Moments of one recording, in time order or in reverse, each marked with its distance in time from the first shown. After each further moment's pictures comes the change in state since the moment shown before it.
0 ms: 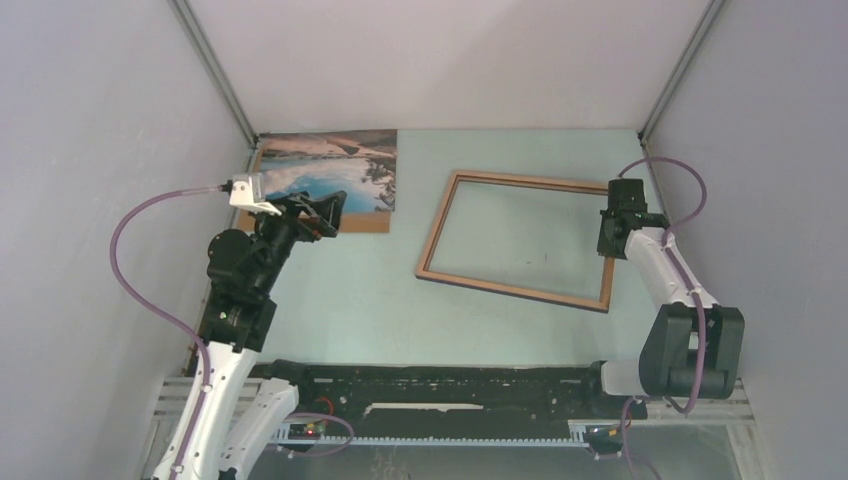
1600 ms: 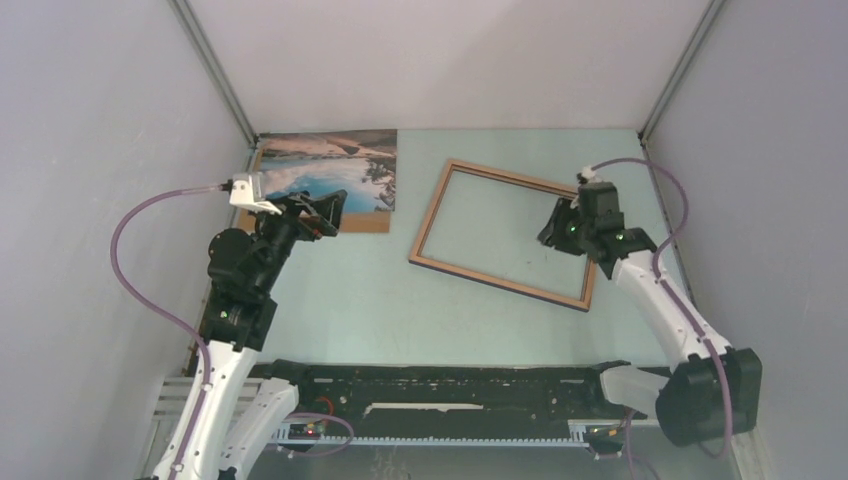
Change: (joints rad) left arm -0.002 0.006 0.000 0.003 -0.002 -0.003; right arm 0.211 -0.151 -0.012 0.106 -0.270 0.311
